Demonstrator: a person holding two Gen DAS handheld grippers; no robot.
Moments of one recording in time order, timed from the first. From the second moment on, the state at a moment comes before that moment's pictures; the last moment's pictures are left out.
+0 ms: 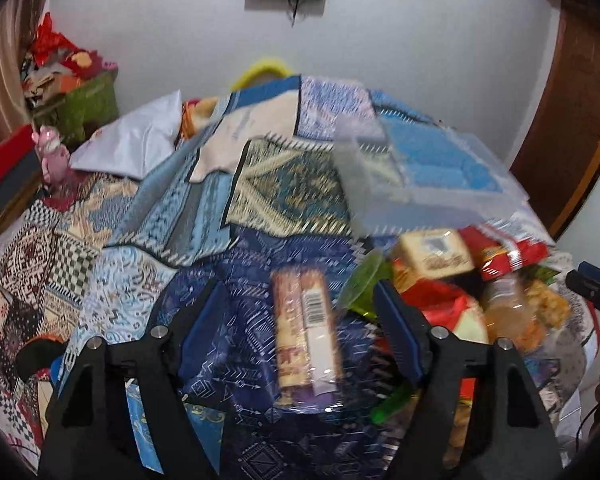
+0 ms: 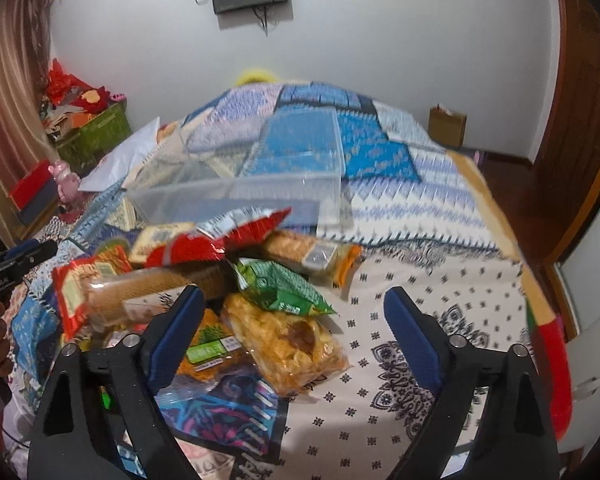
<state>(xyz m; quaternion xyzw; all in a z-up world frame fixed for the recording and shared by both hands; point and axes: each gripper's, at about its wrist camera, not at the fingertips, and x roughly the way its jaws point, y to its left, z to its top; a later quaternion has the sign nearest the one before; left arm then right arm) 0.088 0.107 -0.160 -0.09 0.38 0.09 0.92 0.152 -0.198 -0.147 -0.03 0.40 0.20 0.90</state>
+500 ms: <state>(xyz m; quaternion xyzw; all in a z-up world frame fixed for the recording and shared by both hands) 0.121 0.119 -0.208 -0.11 0.44 0.08 0.89 0.178 -0.184 -0.177 -0.01 0.44 0.22 0.87</state>
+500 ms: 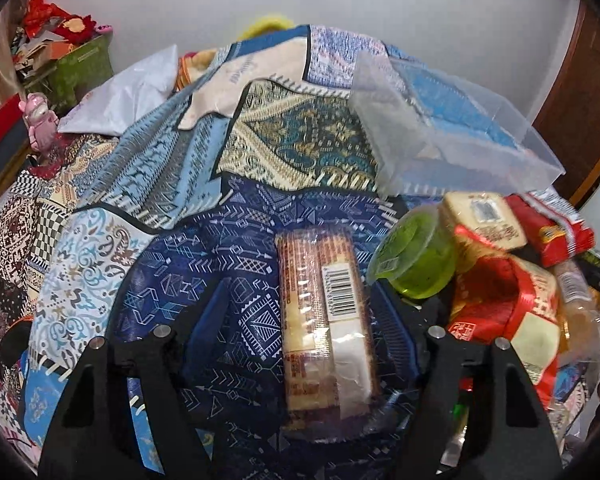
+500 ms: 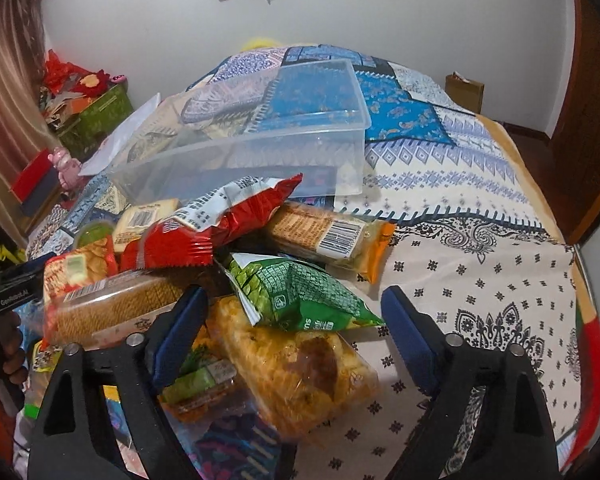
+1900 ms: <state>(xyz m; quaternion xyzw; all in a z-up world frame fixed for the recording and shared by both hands) 0.109 0.097 -0.119 -0.08 0.35 0.06 0.93 0.179 -0.175 -0.135 -0.02 0.40 0.26 0.88</state>
